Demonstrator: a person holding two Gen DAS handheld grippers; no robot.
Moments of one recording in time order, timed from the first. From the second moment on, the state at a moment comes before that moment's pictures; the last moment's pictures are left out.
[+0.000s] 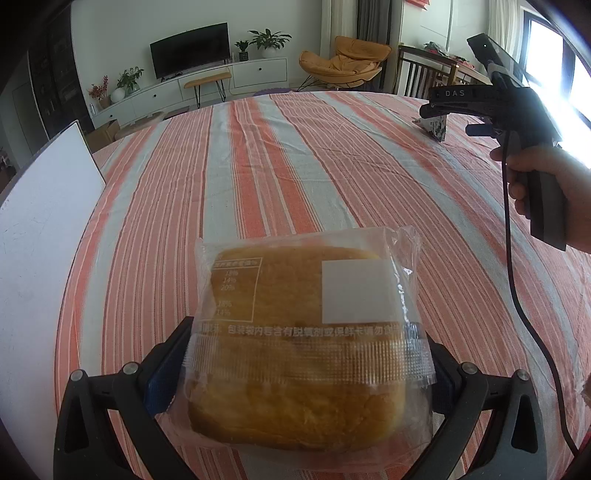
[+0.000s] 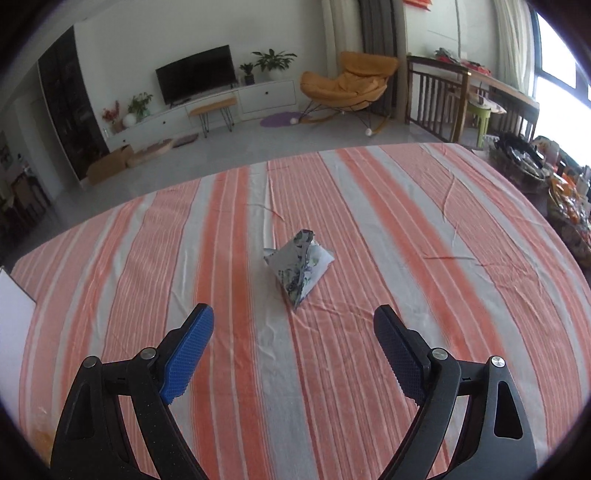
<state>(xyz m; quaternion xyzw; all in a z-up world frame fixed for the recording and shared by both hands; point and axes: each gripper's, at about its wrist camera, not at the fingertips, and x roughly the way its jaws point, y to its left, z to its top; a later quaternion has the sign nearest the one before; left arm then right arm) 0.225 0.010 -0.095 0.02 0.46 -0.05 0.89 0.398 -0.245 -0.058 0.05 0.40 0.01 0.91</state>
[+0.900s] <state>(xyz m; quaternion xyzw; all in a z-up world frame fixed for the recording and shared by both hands) 0.226 0.005 -0.093 0.02 0.46 -0.05 0.89 0.108 -0.212 -0.071 0.08 0.49 -0.03 0.87</state>
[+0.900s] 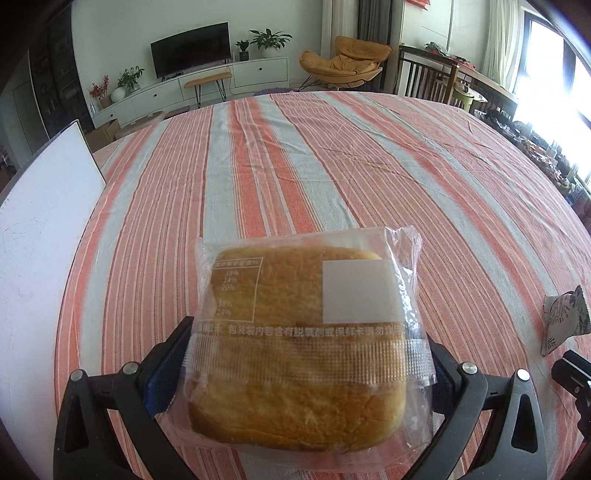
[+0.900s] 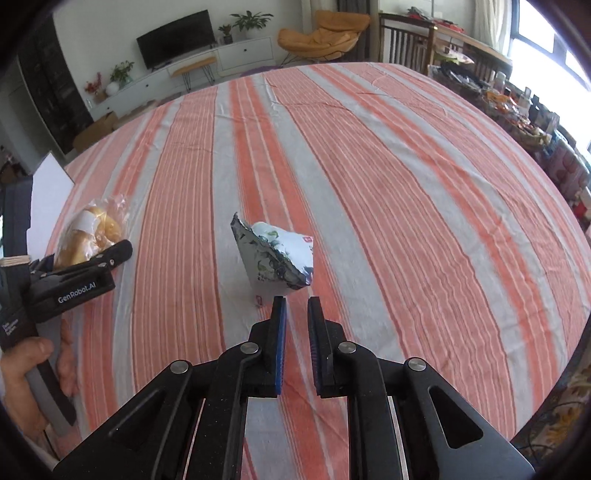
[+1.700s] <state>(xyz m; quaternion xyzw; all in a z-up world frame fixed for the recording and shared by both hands) 0.227 0.006 -0.093 0.02 0.46 -0.05 0.89 0.093 -0.184 -0.083 0.04 0.44 -0.06 0.90</state>
